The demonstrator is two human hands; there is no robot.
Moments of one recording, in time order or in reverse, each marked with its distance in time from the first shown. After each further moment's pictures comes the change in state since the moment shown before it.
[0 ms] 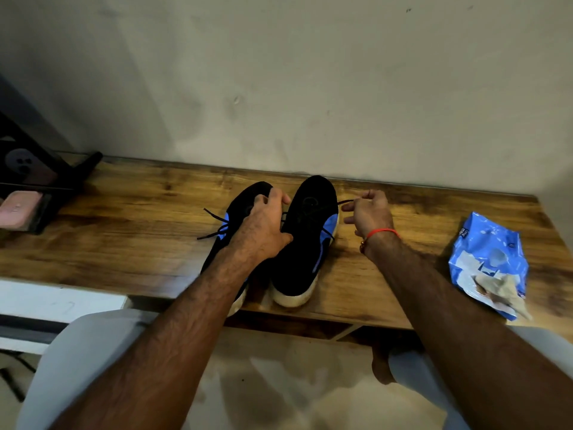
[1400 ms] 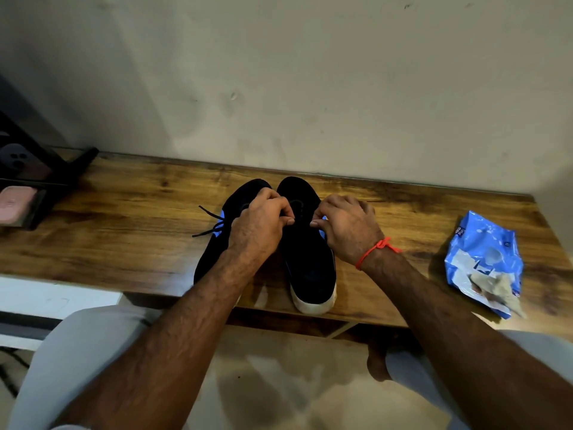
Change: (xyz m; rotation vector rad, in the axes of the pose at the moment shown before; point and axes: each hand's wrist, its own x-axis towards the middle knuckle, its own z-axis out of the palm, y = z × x) left_hand 0.001 -0.004 0.013 0.081 0.176 0.107; right_hand -0.035 0.002 -0.009 -1.119 -0.280 -0.840
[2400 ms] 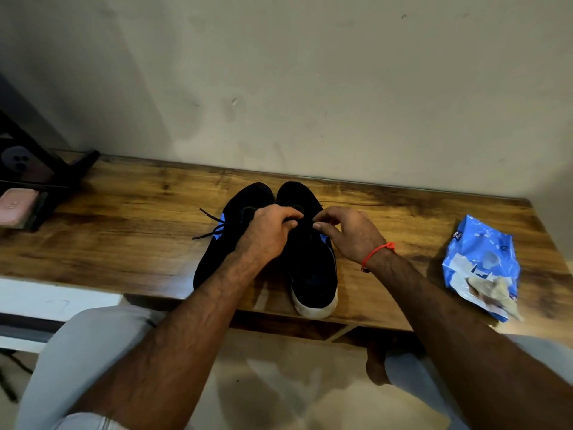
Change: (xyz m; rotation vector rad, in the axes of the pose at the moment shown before) left_hand 0.003 0.002 0.009 -0.158 -0.097 0.013; right_hand 0.004 0.014 0.006 0.471 -0.025 0.087
